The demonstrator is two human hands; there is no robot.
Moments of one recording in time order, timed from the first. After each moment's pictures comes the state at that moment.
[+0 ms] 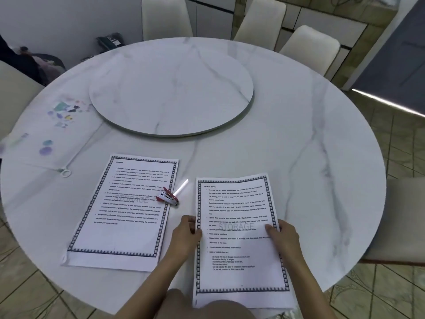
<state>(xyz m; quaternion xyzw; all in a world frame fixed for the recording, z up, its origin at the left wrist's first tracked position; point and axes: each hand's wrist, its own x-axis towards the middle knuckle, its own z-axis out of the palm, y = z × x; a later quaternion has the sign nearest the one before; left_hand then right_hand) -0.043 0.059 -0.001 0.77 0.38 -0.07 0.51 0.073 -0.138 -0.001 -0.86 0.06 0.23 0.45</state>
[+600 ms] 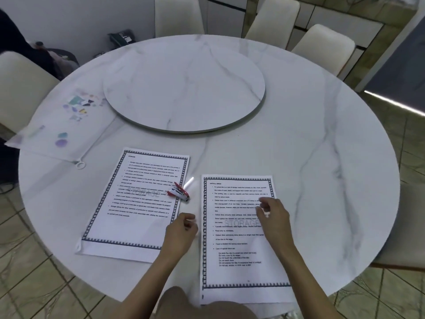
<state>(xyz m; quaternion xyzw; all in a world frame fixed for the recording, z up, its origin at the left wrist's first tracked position) -0.070 0.081 -0.004 0.76 0.41 -0.01 0.50 0.069 -0.091 0.011 -0.91 -0.15 0.10 0.38</state>
